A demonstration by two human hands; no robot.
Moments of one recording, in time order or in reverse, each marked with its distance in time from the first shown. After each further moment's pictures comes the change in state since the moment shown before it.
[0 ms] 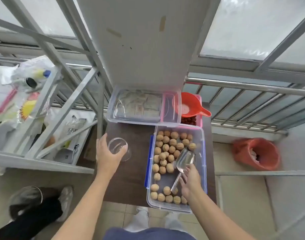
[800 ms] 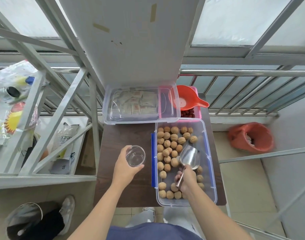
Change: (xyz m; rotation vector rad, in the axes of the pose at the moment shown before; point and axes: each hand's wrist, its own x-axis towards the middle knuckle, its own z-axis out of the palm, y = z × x) left_hand -0.001 -0.045 0.033 0.046 -0.379 0.063; right_hand 0.037 0.046 0.020 0.059 0.095 0.075
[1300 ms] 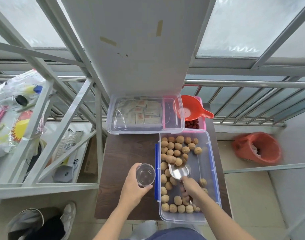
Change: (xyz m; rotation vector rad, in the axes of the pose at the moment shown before) left_hand -0.023 0.005 0.012 0.001 -0.102 0.028; right_hand 0.001 -0.024 -0.004 -0.797 -0.138 -0.045
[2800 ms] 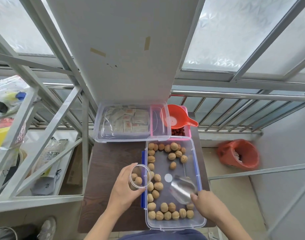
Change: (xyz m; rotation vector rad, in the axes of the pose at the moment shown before) left_hand 0.007 0.034 -0.006 0.015 0.011 0.278; right_hand -0.097 -0.003 -0.081 -1.014 0.247 -0.291
